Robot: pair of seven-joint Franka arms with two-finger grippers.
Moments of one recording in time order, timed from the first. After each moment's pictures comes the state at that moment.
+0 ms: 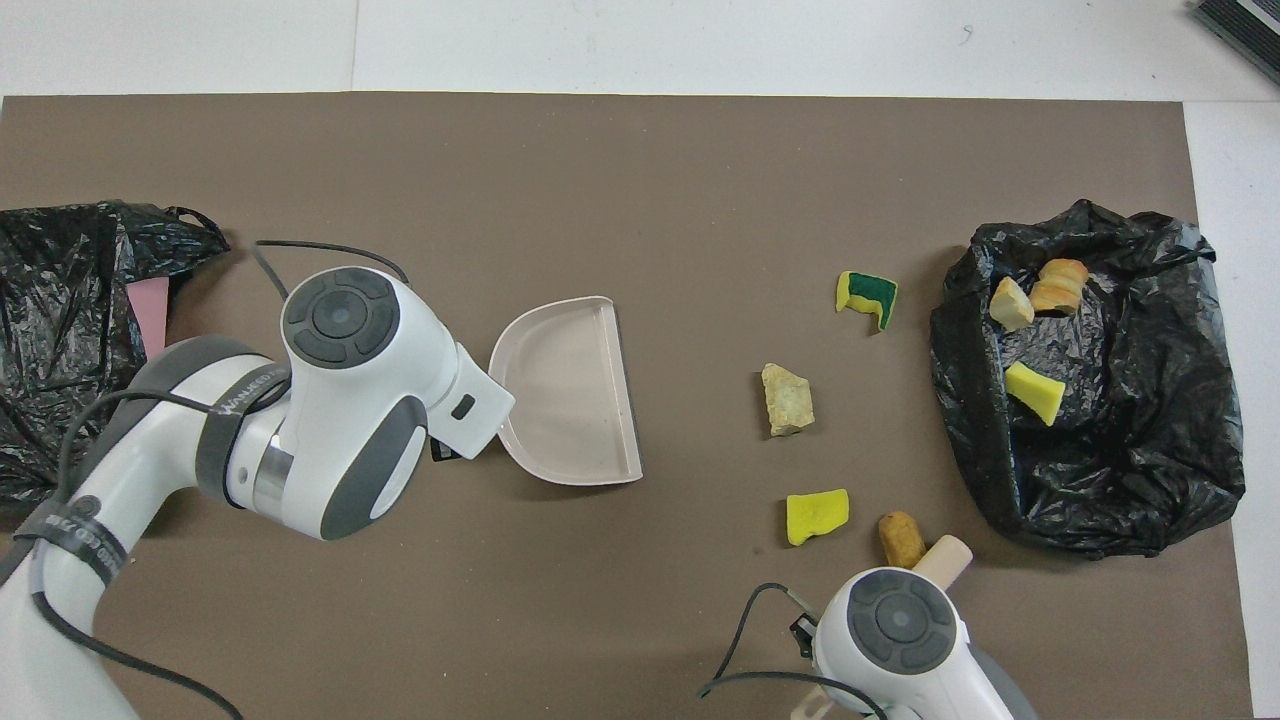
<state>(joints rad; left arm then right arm) -0.40 0.13 -0.09 -2.01 0.02 2.09 1.00 0.31 -0.37 0.27 -2.63 0.19 1.90 1.30</state>
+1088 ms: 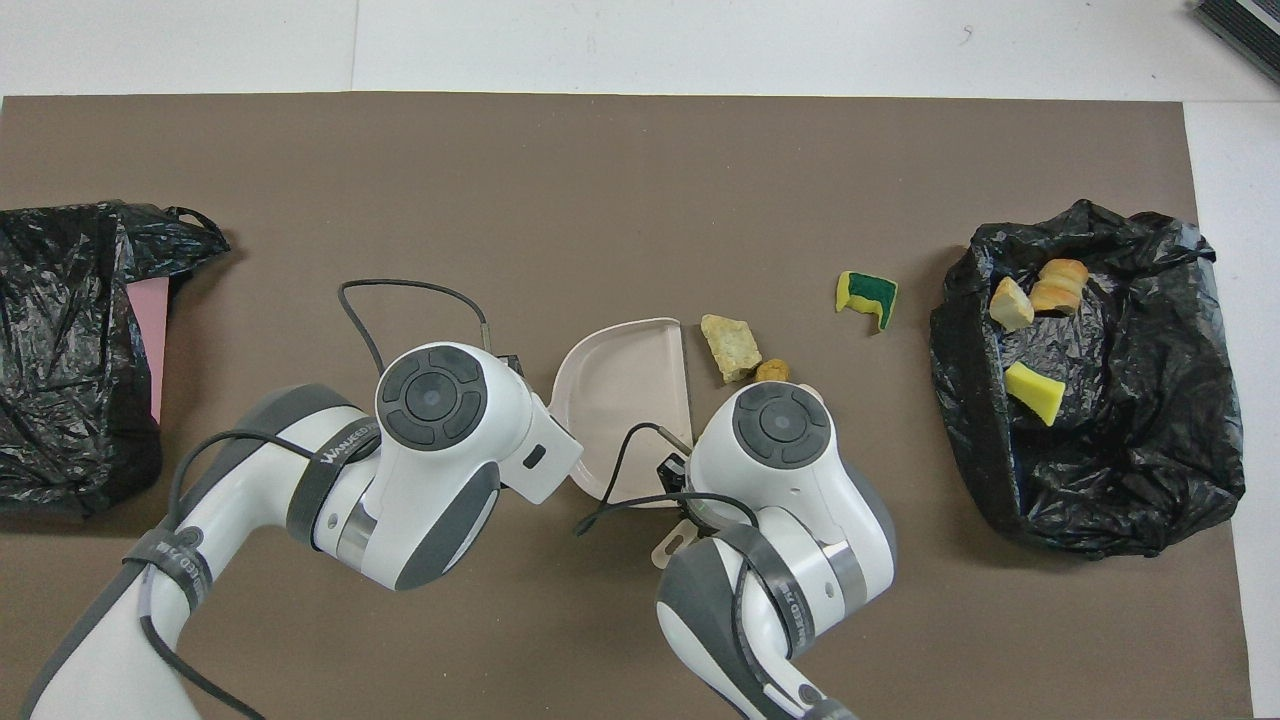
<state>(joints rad) -0.49 0.13 -0.09 -2.09 0.00 2.25 0.96 0.33 0.17 0.27 -2.11 0.20 2.10 1.27</state>
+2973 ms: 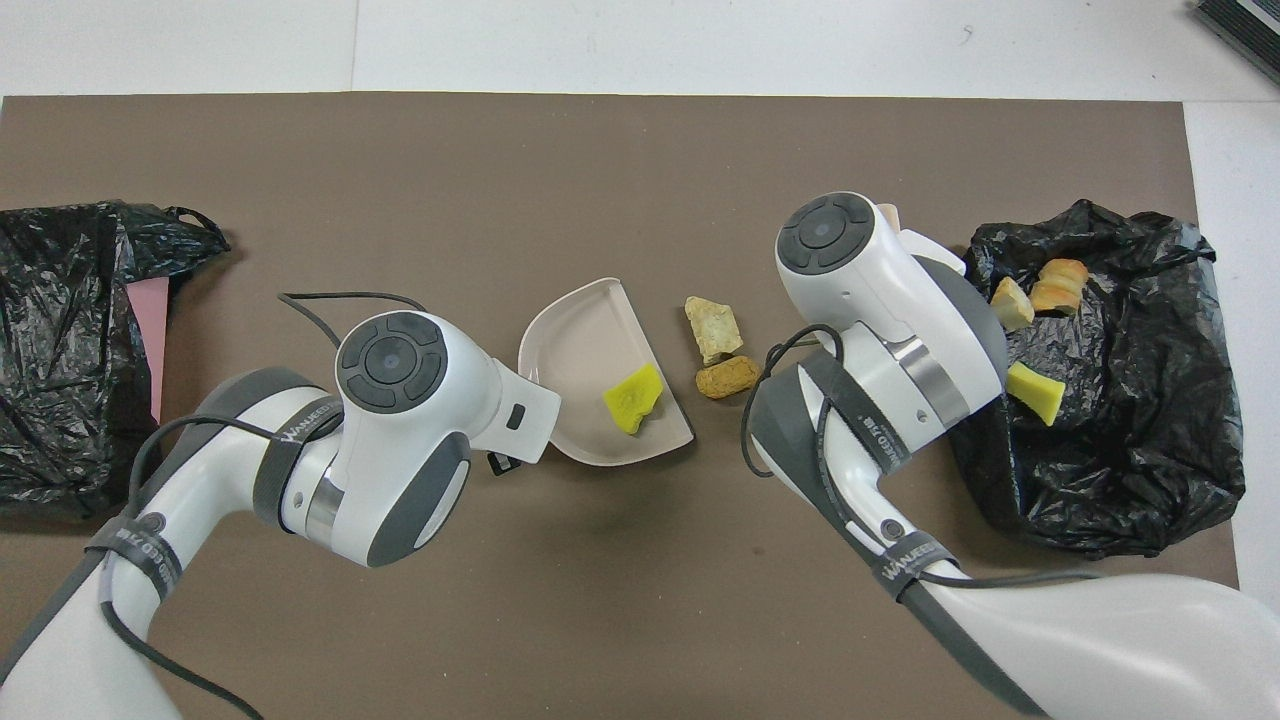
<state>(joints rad) -0.45 0.14 -0.08 -2.06 -0.03 2.18 0.70 0.13 0.35 0.25 -1.69 -0.46 1.60 0.56</state>
